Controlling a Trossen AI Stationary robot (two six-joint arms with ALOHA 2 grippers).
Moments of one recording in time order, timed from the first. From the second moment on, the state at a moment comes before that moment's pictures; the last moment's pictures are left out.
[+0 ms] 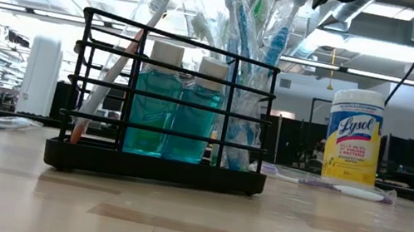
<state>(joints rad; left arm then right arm) 0.18 1.34 1.57 -0.85 0.16 -0.47 -0.39 1.59 1.36 0.34 -0.46 0.68</state>
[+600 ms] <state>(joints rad) 0.25 1.30 1.57 -0.89 0.12 -0.43 -0.40 1.59 1.36 0.36 -0.52 0.68</state>
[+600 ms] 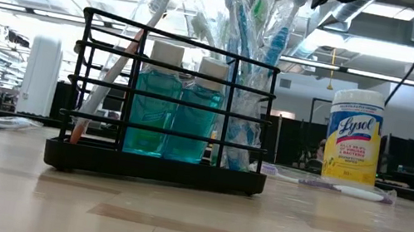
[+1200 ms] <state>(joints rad) 0.26 1.28 1.54 -1.46 0.12 -0.39 -0.39 1.59 1.36 0.27 -0.58 0.65</state>
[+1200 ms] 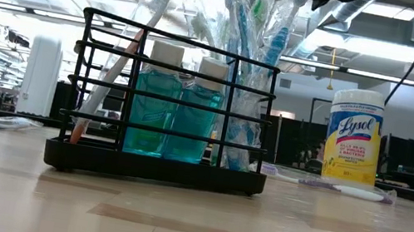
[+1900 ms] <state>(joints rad) -0.01 1.44 1.49 -1.57 0.79 -0.62 -0.46 1.59 1.36 0.24 -0.64 0.60</state>
